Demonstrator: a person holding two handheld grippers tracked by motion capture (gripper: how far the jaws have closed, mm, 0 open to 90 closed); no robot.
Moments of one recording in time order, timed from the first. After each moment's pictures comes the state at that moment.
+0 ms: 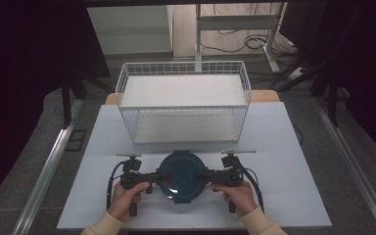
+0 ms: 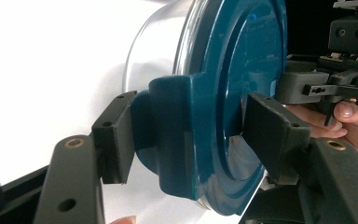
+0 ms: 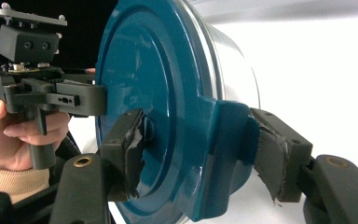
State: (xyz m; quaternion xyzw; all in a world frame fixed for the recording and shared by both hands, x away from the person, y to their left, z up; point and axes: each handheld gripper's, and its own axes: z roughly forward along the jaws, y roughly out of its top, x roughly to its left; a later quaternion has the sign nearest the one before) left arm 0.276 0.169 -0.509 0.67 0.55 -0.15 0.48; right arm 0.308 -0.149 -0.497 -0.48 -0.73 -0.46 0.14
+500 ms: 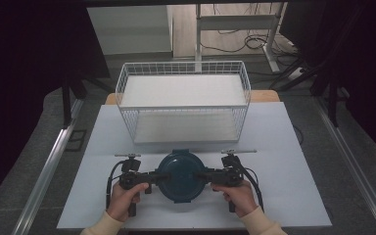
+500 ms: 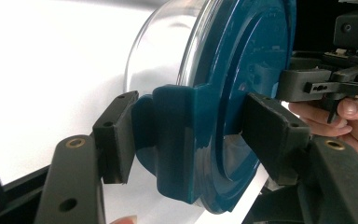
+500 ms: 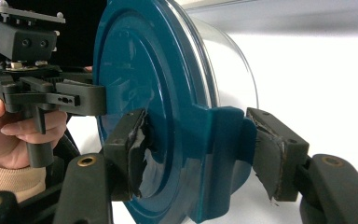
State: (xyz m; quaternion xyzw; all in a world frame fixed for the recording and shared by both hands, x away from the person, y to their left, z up) left arm 0.272 0.169 -0.501 0.68 0.54 -0.12 0.48; right arm 0.305 -0.148 -0.491 -0.47 -0.74 -0.47 0.12
